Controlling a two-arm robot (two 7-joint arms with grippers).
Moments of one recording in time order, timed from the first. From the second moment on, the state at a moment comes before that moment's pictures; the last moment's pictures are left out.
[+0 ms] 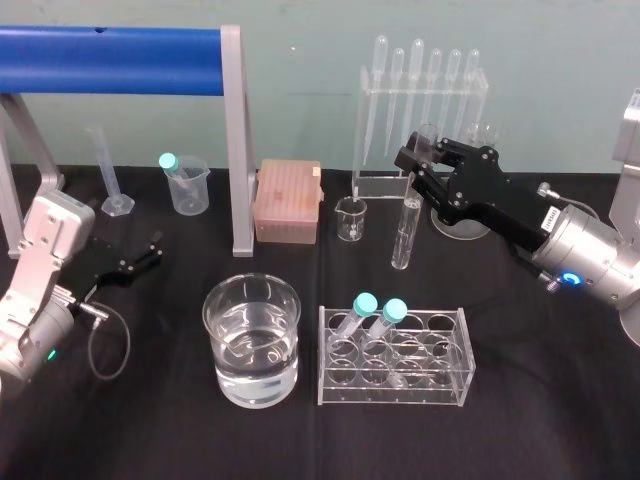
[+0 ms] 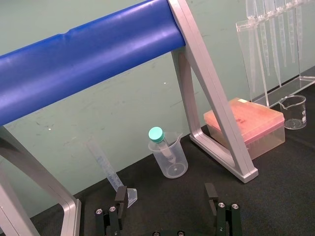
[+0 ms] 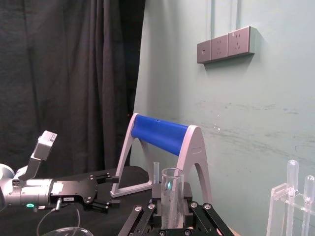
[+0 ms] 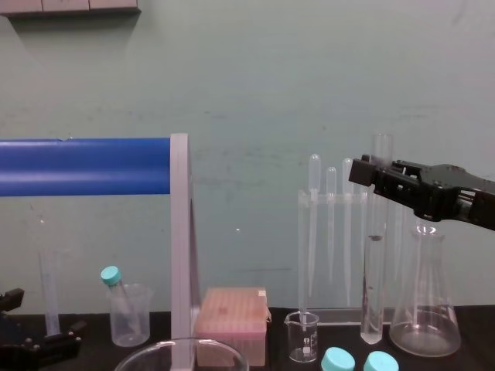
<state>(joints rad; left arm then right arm) -0.20 0.60 0.45 -1.41 -0.25 -0.12 0.03 0.42 0.48 -0.41 -1.32 0.68 -0.23 0.79</state>
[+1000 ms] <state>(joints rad) -0.20 0.60 0.45 -1.41 -0.25 -0.12 0.03 0.54 0.39 -0.49 -1.32 0.77 -0.24 0.98</state>
